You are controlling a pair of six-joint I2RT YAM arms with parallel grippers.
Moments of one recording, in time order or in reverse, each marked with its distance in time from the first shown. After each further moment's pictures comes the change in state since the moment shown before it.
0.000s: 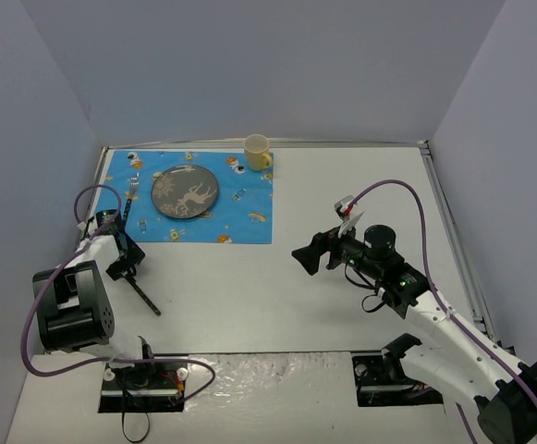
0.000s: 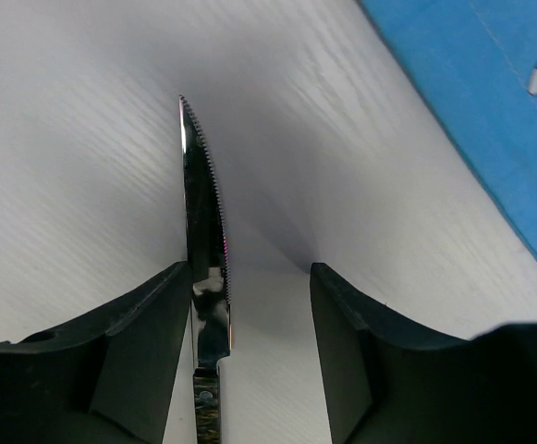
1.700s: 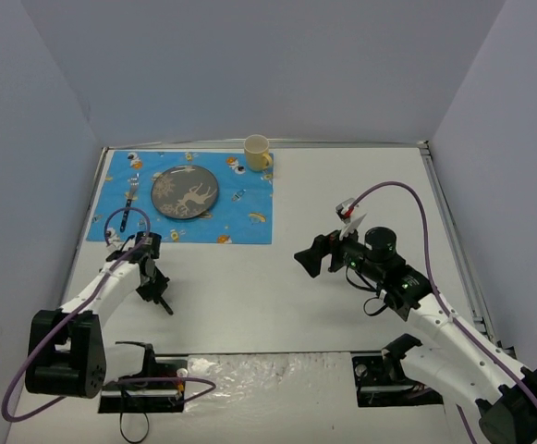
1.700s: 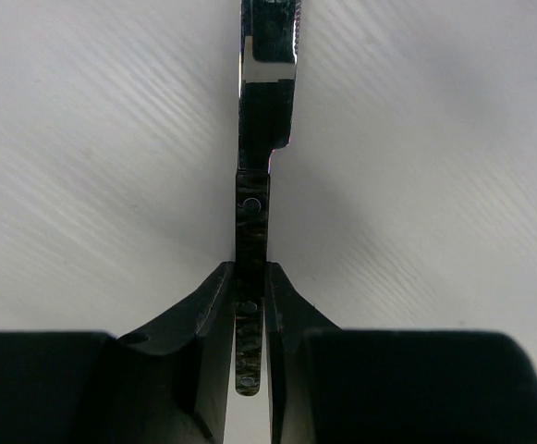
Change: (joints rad) left arm -0.358 -0.276 -0.172 -0.263 -0.063 -0.301; right arm 0.006 -0.024 0.001 -0.059 0.030 0.001
